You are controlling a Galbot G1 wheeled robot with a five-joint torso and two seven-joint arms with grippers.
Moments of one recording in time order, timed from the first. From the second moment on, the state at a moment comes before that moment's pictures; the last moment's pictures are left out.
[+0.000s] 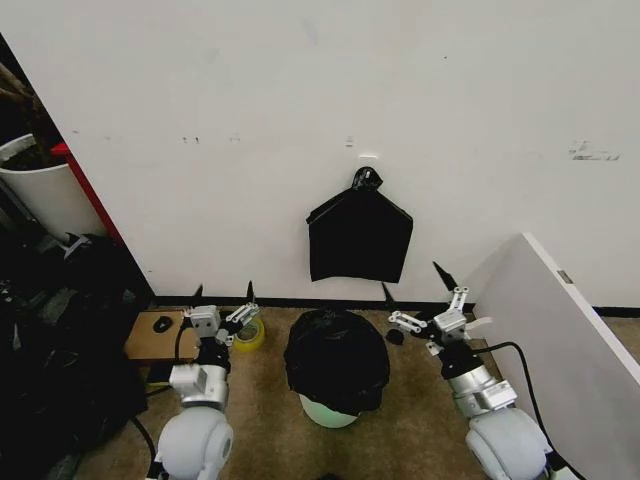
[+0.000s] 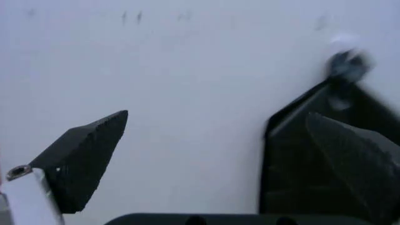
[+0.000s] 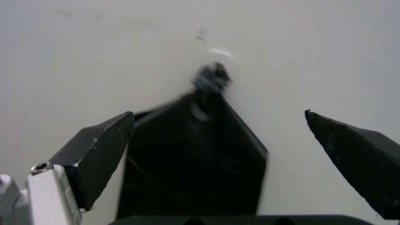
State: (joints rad) left arm 1.50 -1.39 -0.41 -2.06 -0.09 -0.27 -0.15; right arm -1.46 1.09 0.38 2.03 0.11 0.35 0.08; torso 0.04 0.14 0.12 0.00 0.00
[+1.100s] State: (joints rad) left arm 1.68 -1.43 -0.40 -2.18 -0.19 -0.31 -0.10; right arm -1.62 1.31 0.67 2.05 0.20 0.30 0.00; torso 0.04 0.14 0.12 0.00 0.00
